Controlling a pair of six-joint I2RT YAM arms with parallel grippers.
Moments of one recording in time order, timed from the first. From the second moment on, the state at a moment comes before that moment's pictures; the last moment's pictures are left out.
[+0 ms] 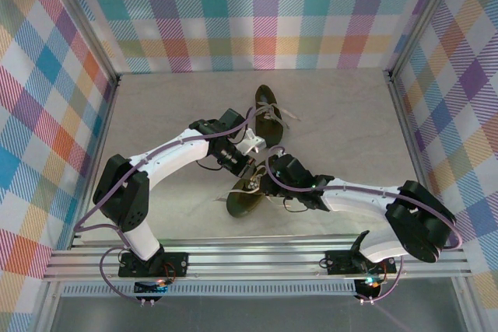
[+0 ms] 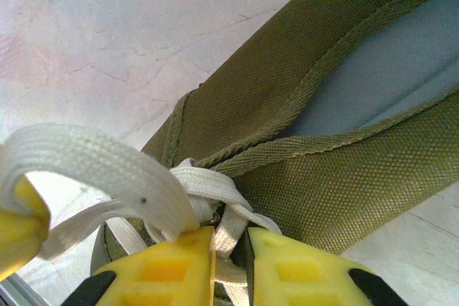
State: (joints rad) left arm -0.66 1.70 1.30 -0.84 0.50 0.02; right arm 0.88 1.39 0.62 0.00 -0.03 0.86
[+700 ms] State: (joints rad) left arm -0.66 1.70 1.30 -0.84 0.48 0.02; right arm 0.88 1.40 0.63 0.03 -0.03 0.86
